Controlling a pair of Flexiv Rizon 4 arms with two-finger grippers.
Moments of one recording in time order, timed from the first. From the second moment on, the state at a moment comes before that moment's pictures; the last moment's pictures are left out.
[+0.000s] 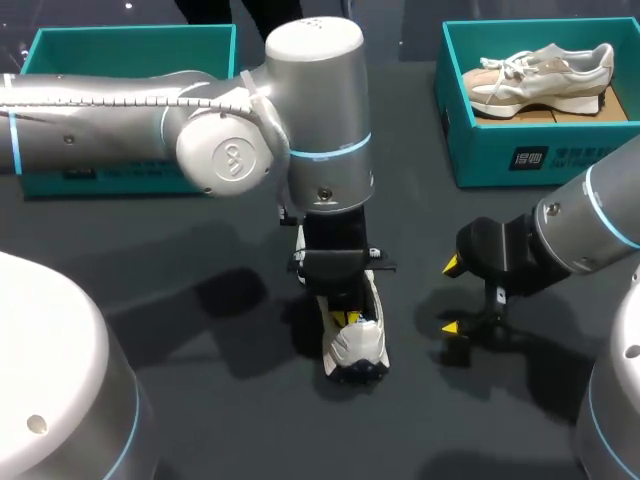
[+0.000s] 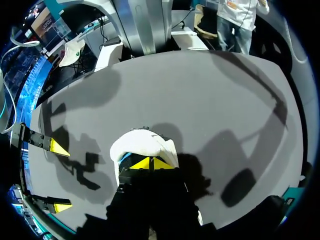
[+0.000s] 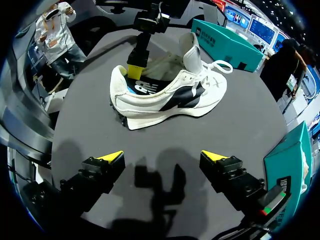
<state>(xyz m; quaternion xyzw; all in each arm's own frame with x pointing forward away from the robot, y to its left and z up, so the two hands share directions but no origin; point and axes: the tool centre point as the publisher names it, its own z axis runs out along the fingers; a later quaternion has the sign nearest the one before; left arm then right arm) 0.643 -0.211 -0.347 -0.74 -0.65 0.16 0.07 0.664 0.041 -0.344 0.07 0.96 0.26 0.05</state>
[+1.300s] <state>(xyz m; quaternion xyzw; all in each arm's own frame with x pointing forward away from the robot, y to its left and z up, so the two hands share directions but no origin) 0.662 -0.194 -0.387 -0.70 -0.70 0.05 0.13 0.664 0.041 -0.344 0.07 0.96 0.26 0.05</state>
